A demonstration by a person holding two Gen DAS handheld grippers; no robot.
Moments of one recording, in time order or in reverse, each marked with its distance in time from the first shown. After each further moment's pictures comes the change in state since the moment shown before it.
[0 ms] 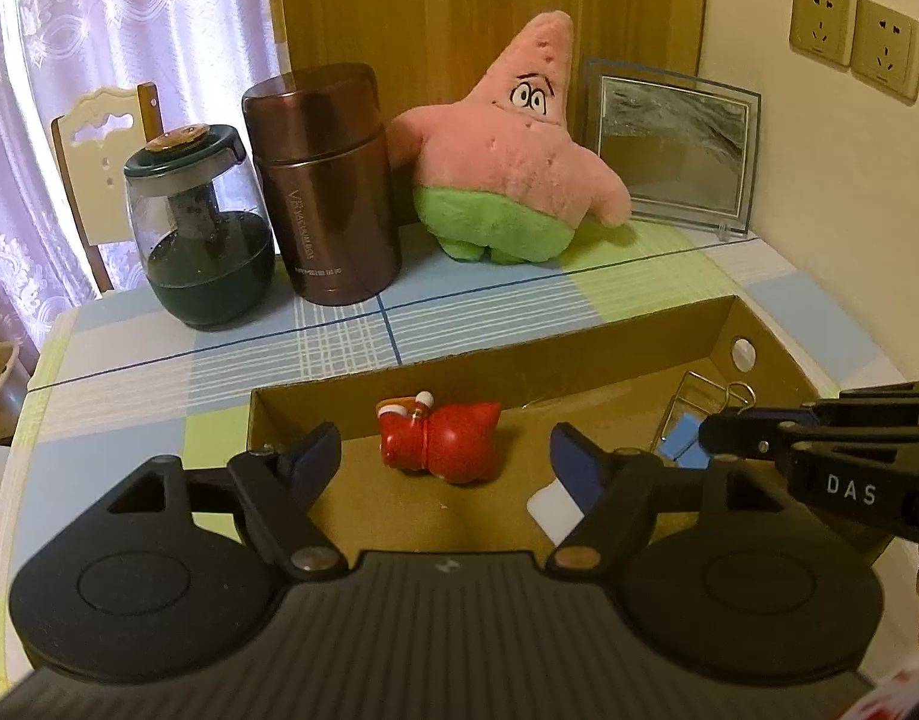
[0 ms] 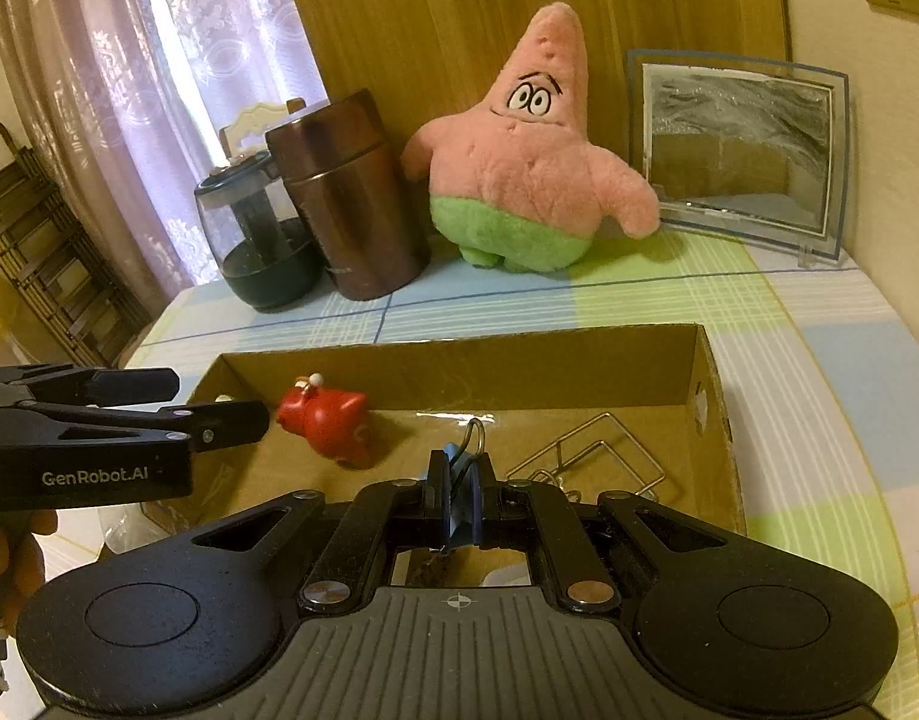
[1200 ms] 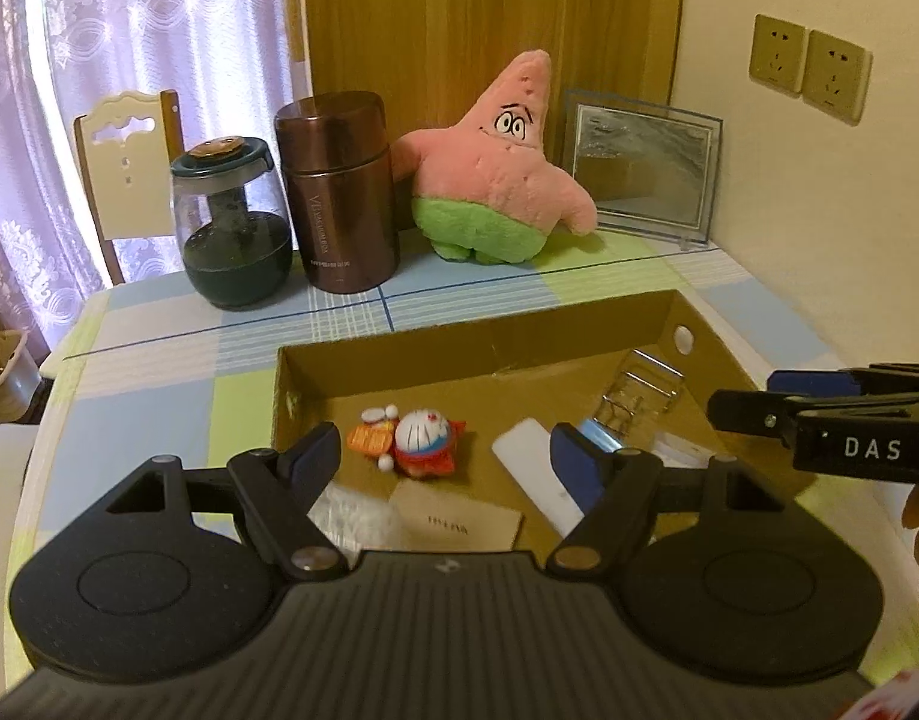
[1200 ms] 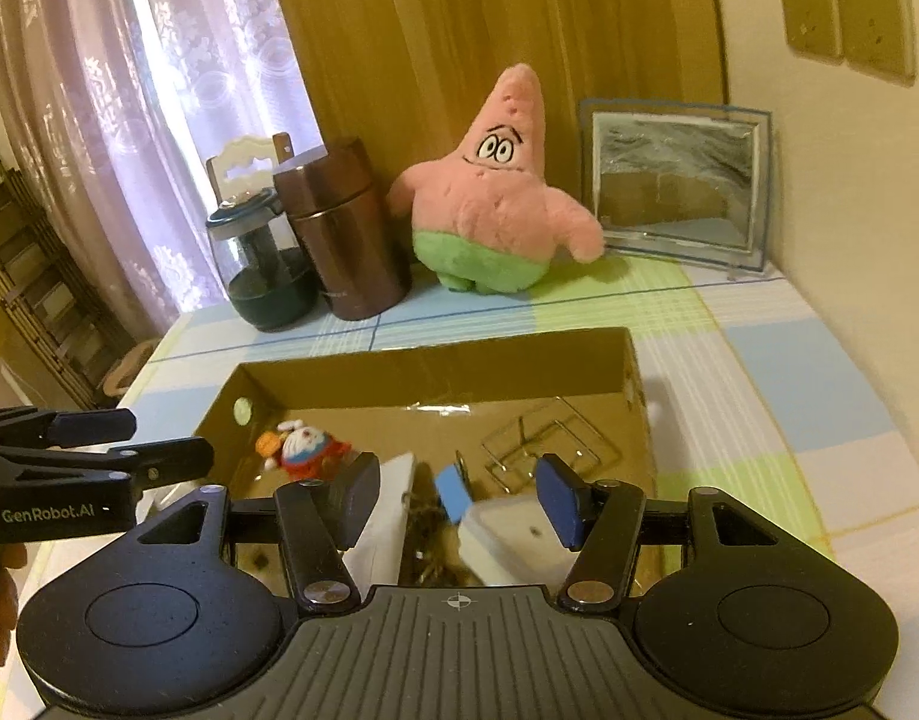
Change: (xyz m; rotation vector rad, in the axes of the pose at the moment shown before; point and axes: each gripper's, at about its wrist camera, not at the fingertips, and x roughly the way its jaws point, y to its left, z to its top) left arm -0.083 -0.009 -0.028 -0.032 -0.031 -0.007; right arm -0.081 0.015 -0.019 0.014 -0.065 -0.068
